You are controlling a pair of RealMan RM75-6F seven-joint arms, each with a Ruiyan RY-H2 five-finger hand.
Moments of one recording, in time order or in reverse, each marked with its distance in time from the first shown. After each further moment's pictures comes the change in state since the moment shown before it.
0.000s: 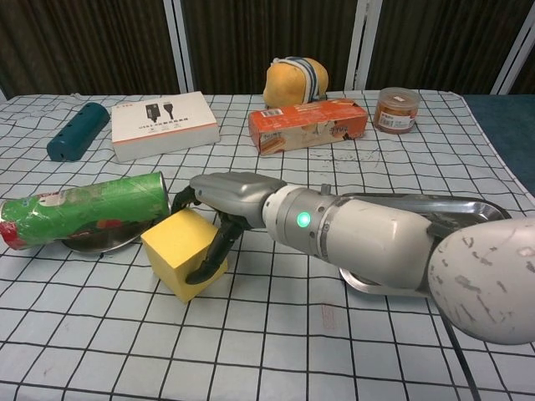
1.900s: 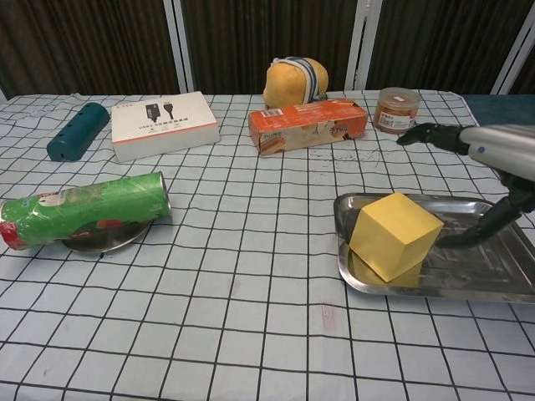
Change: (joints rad) left arm 0.006 0.017 0.004 -0.036 0.012 -0.016 0.016; right arm -0.487 0.581 -0.257 -0.494 -0.200 0.469 -0.057
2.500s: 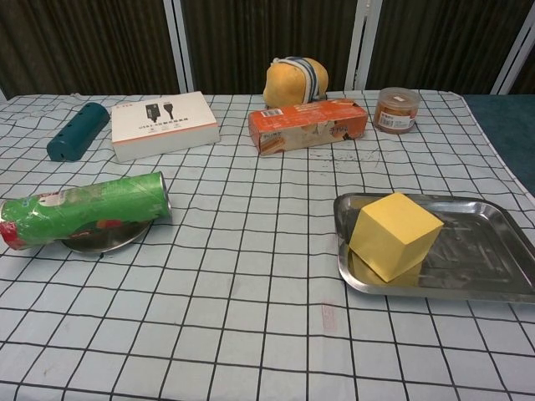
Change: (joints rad) left arm 0.028 0.023 0.003 -0.057 0.071 0.100 0.037; right arm -0.305 0.053 0.034 0.055 -0.048 0.422 0.085
